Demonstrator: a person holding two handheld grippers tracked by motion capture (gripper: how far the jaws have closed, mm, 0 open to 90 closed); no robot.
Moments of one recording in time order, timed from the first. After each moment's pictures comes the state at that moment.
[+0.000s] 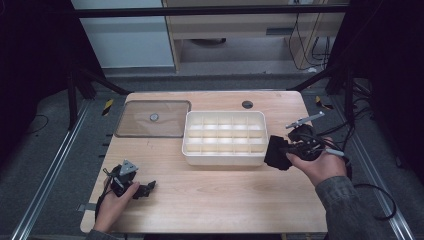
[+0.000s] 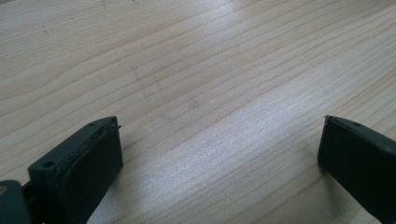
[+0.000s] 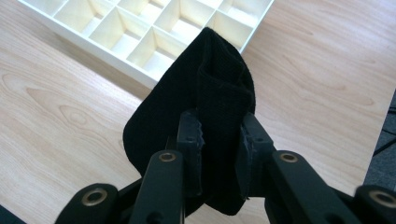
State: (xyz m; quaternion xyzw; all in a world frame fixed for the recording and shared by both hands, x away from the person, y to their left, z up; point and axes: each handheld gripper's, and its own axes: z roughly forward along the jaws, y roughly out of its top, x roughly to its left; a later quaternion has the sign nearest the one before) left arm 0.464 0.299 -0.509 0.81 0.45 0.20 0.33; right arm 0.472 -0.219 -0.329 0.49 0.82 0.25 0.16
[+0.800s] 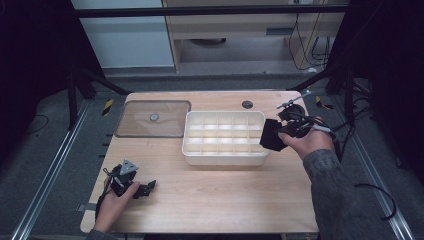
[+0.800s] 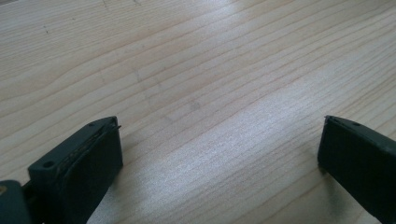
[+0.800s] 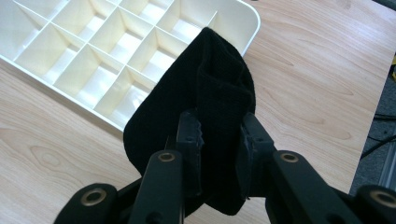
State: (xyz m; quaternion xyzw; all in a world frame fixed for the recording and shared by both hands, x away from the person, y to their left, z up) left arm 0.465 0.298 -0.509 0.80 0.45 0.20 0.33; right arm 0.529 -0.207 -0.321 0.49 0.82 0.23 0.17
